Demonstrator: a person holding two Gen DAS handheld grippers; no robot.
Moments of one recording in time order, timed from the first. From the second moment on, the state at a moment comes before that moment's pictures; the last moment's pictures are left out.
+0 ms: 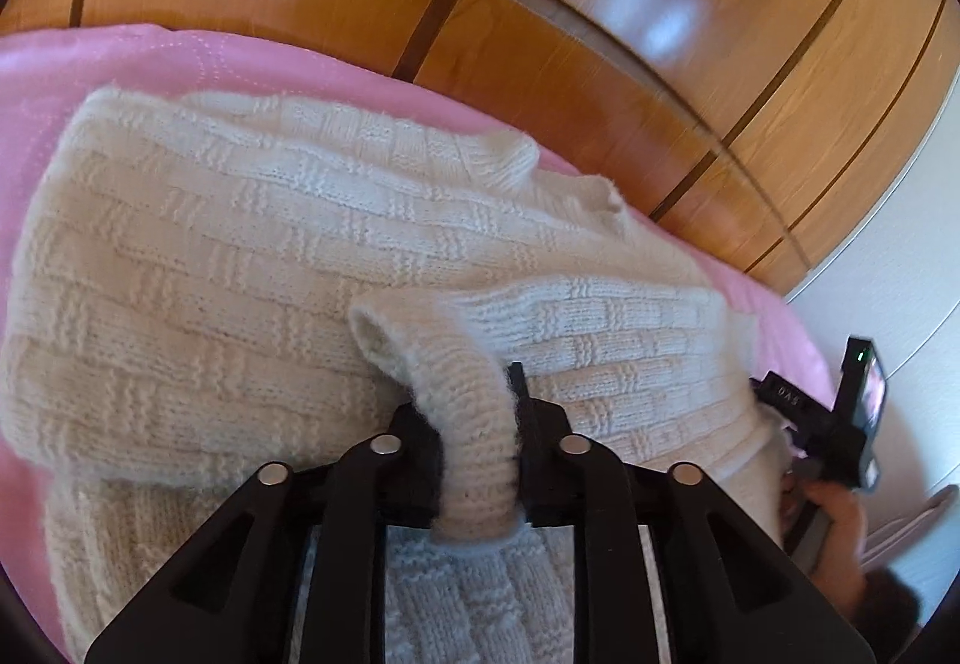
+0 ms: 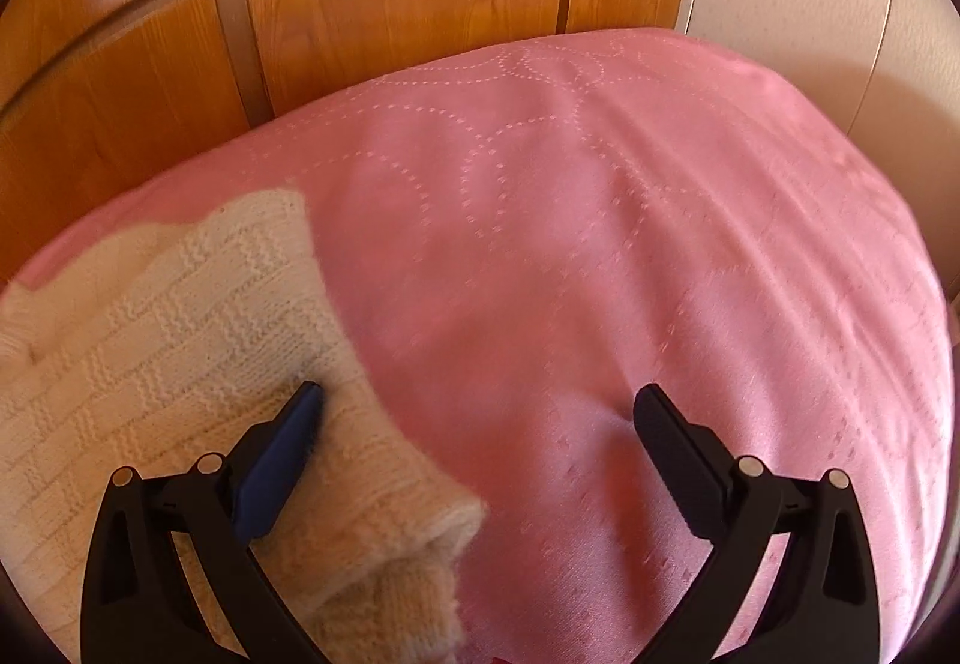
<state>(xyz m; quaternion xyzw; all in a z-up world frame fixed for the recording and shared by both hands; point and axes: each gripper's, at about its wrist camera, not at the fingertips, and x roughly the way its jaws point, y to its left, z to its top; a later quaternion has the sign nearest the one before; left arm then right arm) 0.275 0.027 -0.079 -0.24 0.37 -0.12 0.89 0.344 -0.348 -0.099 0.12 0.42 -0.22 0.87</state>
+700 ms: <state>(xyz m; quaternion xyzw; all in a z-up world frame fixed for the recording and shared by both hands) 0.140 0.048 -0.064 -0.23 0.35 -0.05 0.91 0.163 -0.340 -0.055 0.19 0.32 0.00 0.93</state>
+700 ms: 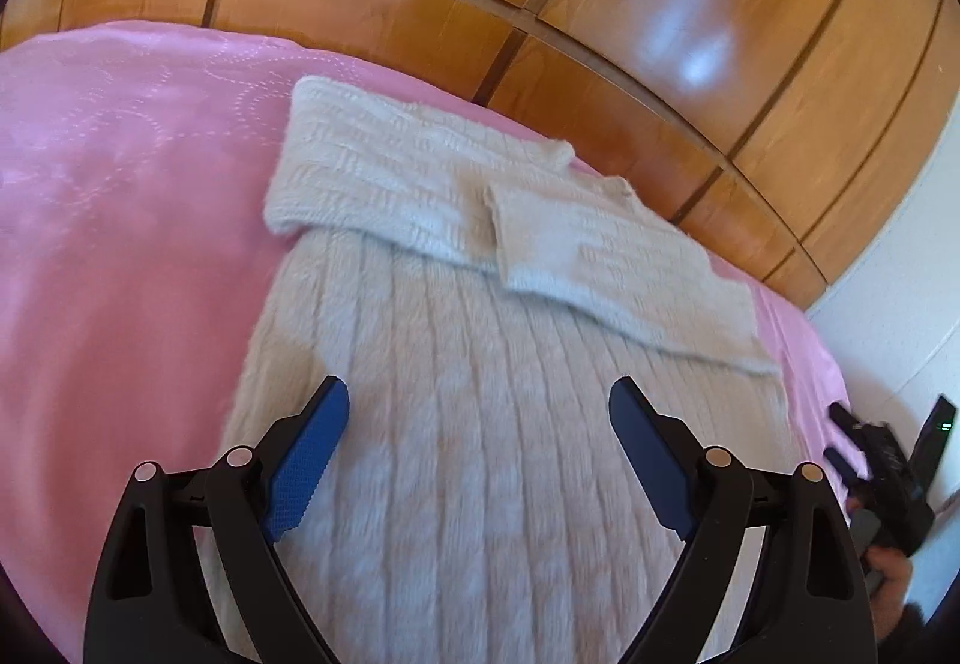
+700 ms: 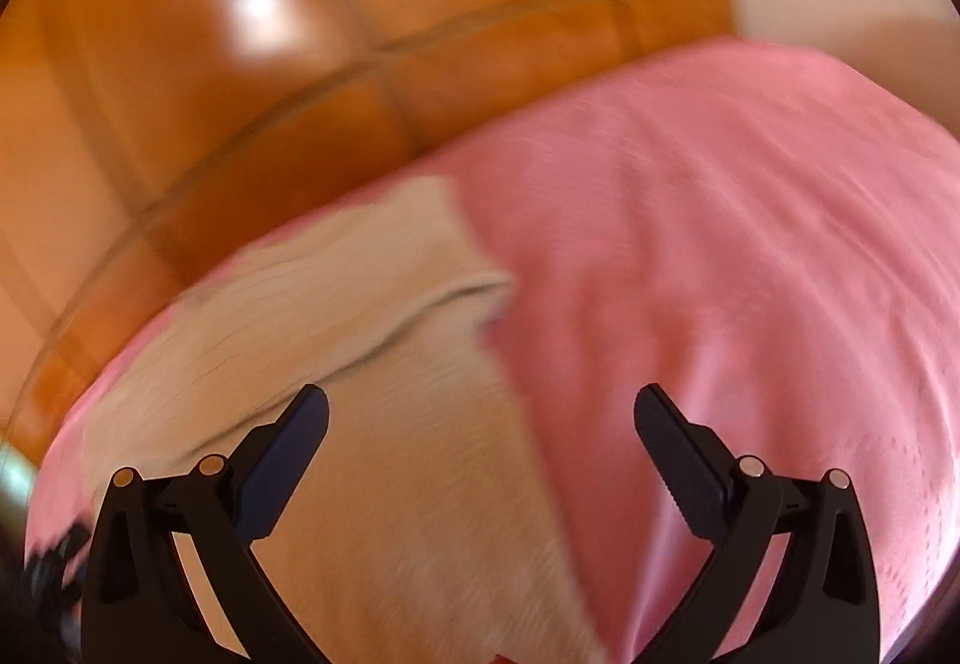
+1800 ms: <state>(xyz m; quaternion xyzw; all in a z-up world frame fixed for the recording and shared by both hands) 0.026 0.058 -0.091 -0.25 0.46 -0.29 0.80 0.035 -0.362 -0.108 0.32 0.41 0.24 0.82</state>
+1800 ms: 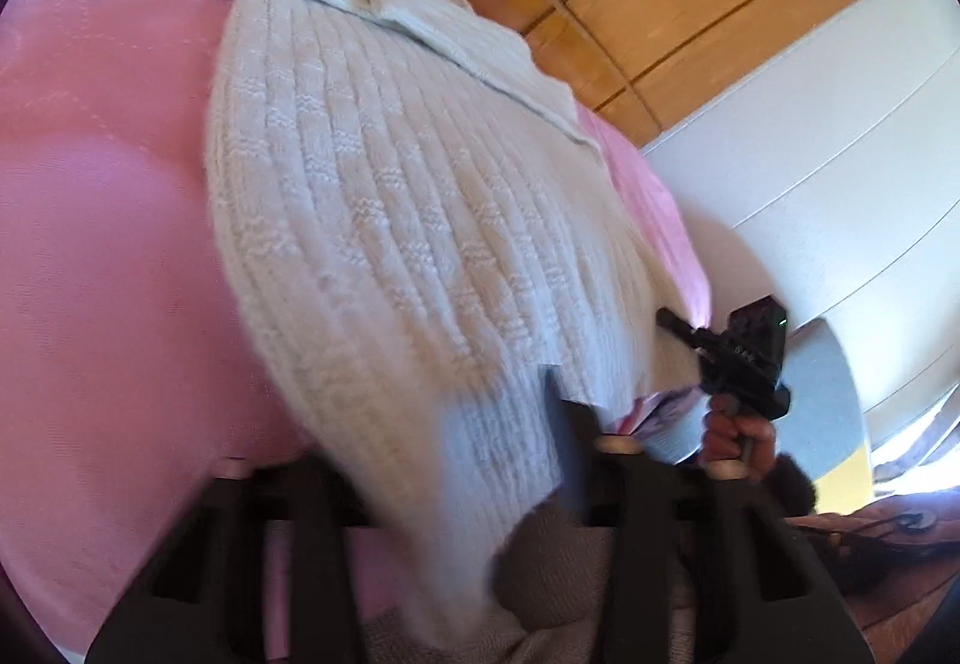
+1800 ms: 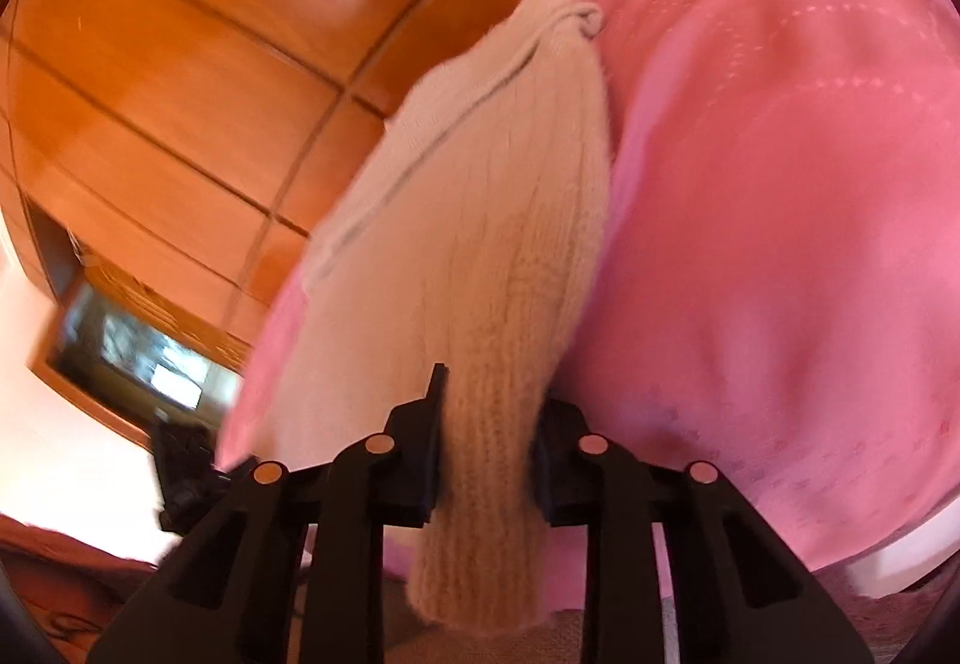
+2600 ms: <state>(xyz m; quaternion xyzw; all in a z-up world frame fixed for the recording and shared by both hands) -0.063 0.119 0.038 -0.32 0.32 -0.45 0.77 -0.067 -0.402 -0.024 0.40 0.19 0.47 0.77</state>
